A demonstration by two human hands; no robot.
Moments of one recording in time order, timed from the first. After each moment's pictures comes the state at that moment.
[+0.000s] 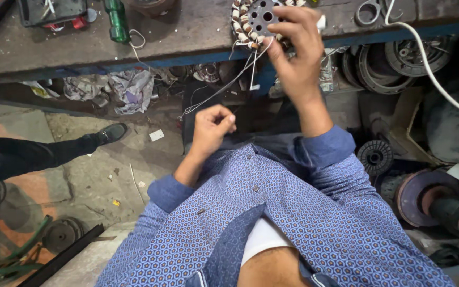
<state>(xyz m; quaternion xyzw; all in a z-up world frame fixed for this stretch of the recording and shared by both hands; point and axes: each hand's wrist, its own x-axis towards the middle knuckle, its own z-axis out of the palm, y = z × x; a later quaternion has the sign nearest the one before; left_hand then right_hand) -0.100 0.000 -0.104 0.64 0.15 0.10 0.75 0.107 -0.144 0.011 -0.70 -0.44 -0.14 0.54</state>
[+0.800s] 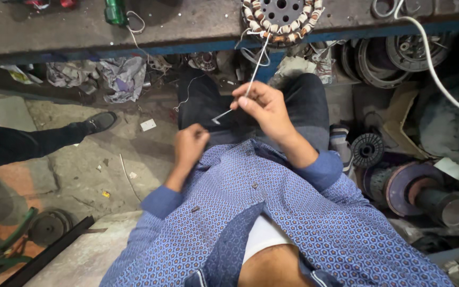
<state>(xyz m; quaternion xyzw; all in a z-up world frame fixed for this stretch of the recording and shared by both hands) -0.187 0.027 -0.176 0.84 0.30 0.06 0.45 0.012 -0.144 -0.054 -0.55 -0.23 0.36 0.72</state>
